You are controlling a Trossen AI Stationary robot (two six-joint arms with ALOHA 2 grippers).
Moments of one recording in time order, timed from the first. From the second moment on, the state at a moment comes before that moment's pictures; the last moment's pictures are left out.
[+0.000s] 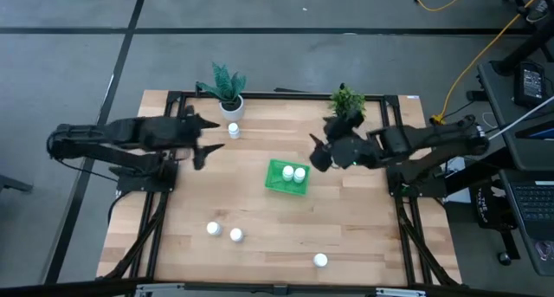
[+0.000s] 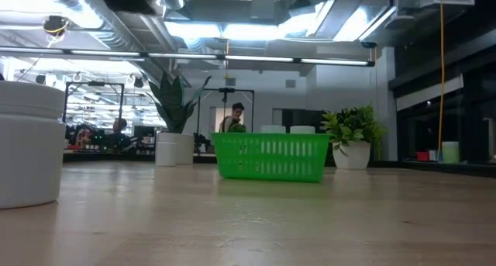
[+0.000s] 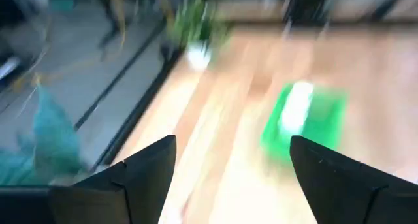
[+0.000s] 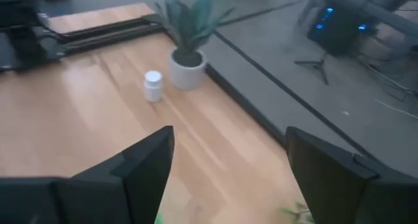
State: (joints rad) left arm 0.01 0.76 0.88 -0.65 -0.36 -0.03; right arm 0.24 1.38 1.44 -0.84 0.87 0.47
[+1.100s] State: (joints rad) left arm 0.51 1.40 0.93 -0.69 -0.23 -0.21; right arm 0.31 1.10 1.25 -0.43 0.74 0.00
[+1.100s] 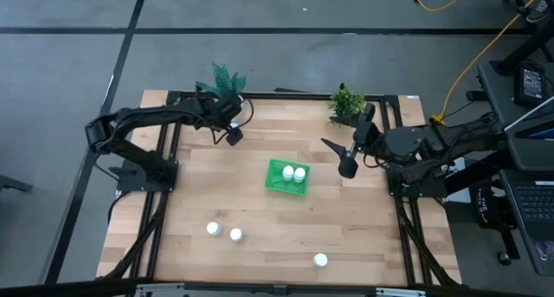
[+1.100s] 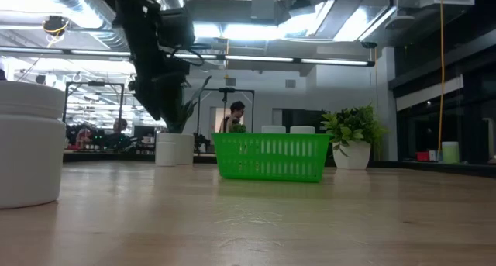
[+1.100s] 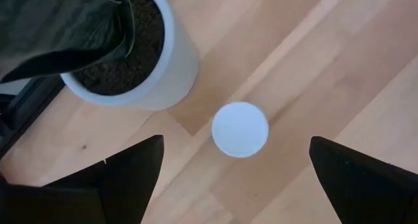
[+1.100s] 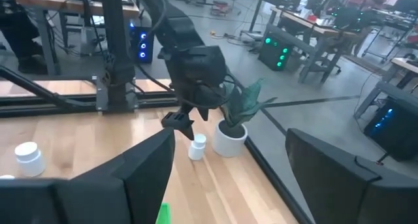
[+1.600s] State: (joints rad) left arm 0.53 1.54 0.93 -0.63 -0.18 -0.16; right arm 0.31 1.10 1.25 -0.42 0.72 0.00
